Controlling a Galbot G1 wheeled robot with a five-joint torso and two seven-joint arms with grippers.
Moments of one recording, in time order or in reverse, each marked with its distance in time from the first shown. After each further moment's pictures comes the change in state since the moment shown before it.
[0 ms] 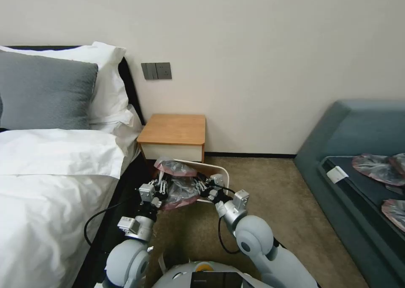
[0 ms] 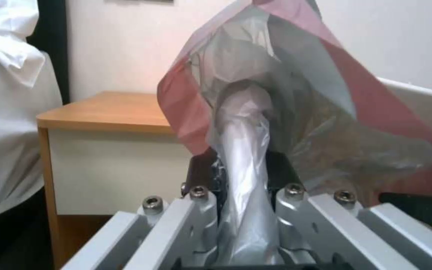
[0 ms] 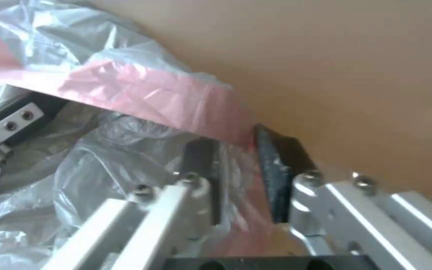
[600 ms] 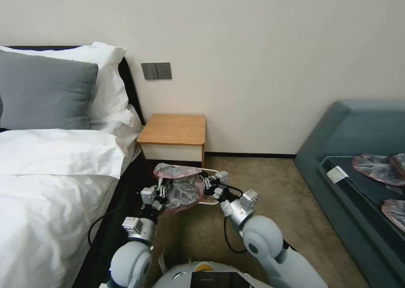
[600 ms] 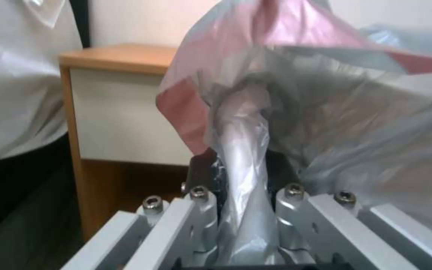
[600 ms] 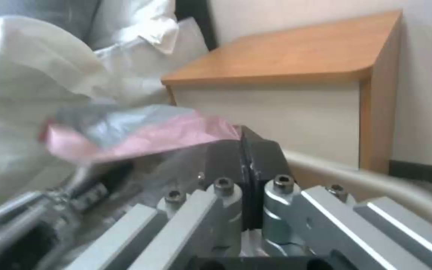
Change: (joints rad) left arm 0.001 -0.017 0.020 0.054 -0.006 0.058 -0.075; right arm -0.028 -0.033 0.060 0.068 -0.009 0.027 -0.059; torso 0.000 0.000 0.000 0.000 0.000
